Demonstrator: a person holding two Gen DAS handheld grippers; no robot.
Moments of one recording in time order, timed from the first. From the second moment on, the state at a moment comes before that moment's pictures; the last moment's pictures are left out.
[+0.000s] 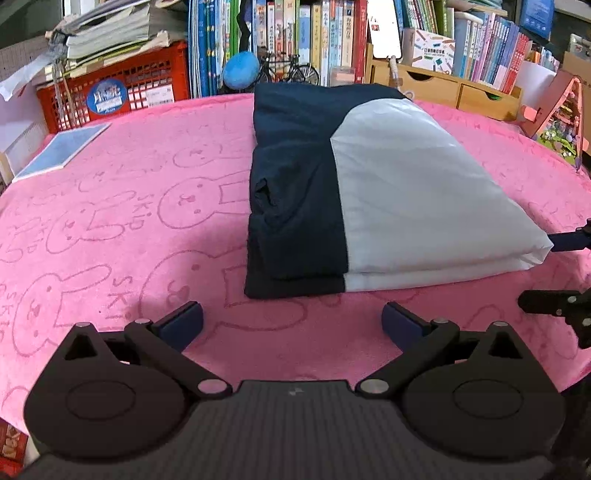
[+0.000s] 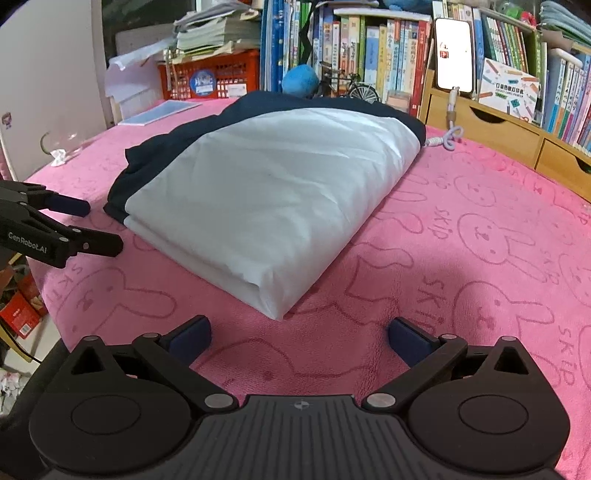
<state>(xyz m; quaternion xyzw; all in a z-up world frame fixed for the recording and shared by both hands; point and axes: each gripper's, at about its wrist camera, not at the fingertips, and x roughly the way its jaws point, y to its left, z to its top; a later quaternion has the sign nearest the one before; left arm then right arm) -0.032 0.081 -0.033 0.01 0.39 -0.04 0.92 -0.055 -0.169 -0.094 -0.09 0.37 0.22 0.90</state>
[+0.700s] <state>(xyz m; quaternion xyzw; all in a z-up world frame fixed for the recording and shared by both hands) -0.028 0.059 -0.033 0.02 0.41 -0.08 0.91 -0.049 -0.162 -0.091 -0.09 0.38 0.22 0.89</state>
